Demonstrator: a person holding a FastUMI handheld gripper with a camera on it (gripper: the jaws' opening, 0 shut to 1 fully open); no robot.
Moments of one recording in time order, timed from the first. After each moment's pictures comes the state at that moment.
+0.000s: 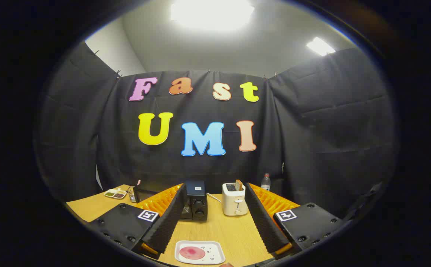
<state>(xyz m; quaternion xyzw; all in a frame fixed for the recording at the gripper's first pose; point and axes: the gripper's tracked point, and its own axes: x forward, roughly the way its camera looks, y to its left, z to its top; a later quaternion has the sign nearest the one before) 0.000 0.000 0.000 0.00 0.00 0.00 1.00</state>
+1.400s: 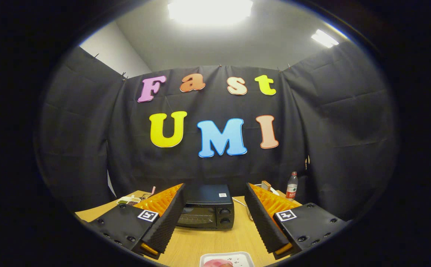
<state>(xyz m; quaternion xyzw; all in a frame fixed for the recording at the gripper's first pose) 0.089 0.084 -0.003 0.03 0.01 0.07 1.00</state>
